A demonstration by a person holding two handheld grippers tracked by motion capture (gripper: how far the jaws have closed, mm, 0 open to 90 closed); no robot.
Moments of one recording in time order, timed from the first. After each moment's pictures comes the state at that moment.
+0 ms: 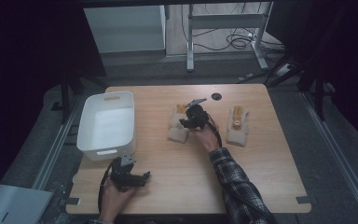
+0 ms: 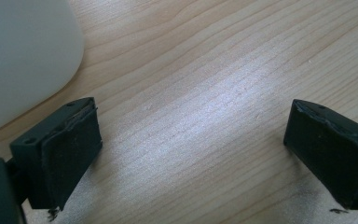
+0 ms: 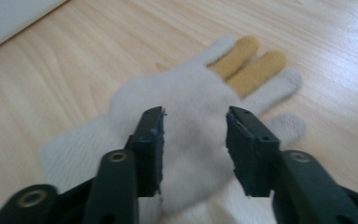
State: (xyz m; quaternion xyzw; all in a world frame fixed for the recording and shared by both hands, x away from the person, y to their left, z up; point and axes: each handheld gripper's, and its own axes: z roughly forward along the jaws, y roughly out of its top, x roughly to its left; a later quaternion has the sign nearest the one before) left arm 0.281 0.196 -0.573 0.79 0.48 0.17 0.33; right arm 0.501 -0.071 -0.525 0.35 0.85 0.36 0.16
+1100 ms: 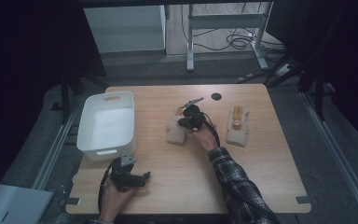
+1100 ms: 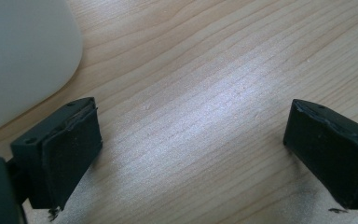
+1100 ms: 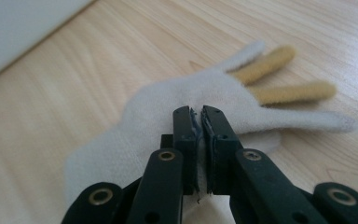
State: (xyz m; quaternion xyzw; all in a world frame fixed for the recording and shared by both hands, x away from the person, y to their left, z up) left arm 0.280 0.196 -0.573 0.80 0.48 0.17 0.33; right arm 0.495 -0.061 -0.519 0.33 0.87 0.36 0.11
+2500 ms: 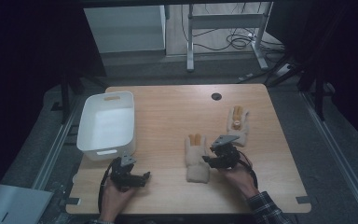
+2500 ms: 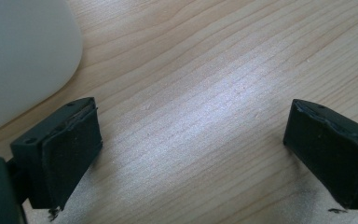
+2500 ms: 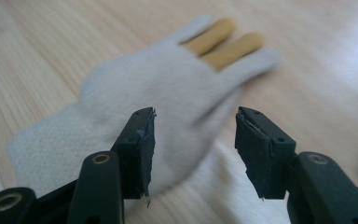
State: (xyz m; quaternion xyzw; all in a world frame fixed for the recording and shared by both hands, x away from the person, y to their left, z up) left arm 0.280 0.196 -0.573 0.80 0.48 0.17 0.33; right arm 0.357 -0.170 -0.522 0.31 0.87 0.35 0.14
